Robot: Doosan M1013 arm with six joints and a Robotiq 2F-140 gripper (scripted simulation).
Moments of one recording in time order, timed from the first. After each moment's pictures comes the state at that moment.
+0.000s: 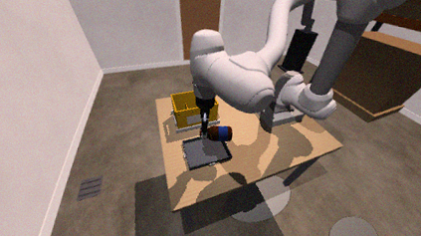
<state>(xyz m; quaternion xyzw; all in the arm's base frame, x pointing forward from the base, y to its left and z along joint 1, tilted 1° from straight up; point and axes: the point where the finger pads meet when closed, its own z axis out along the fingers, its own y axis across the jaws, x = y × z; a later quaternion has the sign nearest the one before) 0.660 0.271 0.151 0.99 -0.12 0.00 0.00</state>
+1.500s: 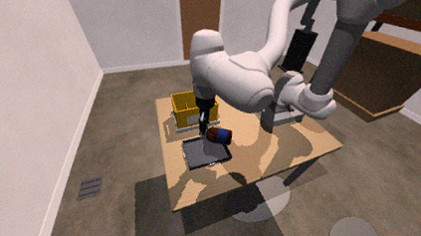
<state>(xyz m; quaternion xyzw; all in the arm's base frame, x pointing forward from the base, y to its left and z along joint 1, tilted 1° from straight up) 0.660 0.271 0.151 0.98 -0.21 0.00 0.00</state>
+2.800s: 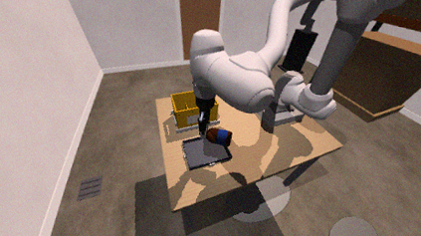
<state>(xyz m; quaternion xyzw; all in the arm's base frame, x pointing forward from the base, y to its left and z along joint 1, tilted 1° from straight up) 0.660 0.271 0.151 0.97 -0.25 0.00 0.00</state>
